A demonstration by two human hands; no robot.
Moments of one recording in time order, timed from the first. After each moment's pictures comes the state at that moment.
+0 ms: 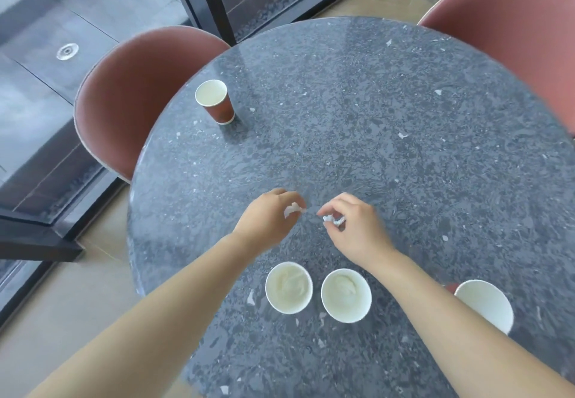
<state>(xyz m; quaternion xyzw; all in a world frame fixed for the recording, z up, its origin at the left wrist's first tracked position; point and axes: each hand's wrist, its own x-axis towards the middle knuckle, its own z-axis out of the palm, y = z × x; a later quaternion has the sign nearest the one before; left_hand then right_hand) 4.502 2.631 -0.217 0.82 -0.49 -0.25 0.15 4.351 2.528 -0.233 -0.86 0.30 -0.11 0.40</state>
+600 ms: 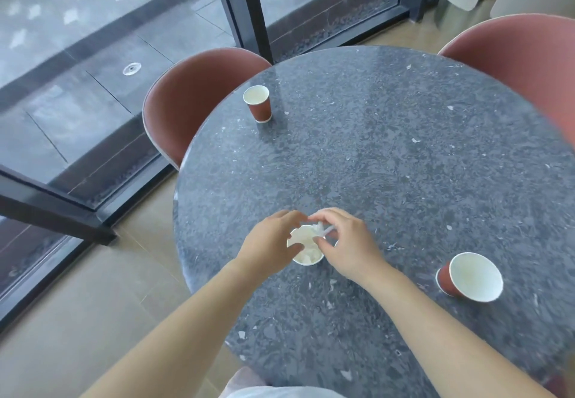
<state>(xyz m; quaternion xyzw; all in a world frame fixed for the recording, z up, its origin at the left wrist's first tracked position) 4.430 2.735 -0.181 0.85 -0.43 -0.24 0.18 4.313 2.615 -0.201 -0.85 0.22 -0.12 0.47</state>
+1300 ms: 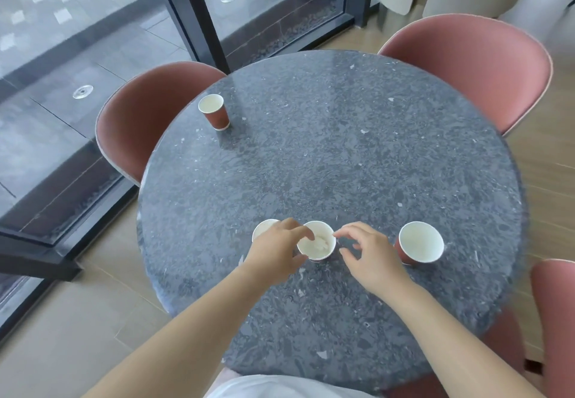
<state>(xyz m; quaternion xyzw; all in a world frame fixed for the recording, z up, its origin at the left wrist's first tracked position) 4.374 2.706 -0.199 0.80 -0.55 -0.22 0.09 4.209 2.597 -0.211 -0.85 0.32 -0.13 0.40</state>
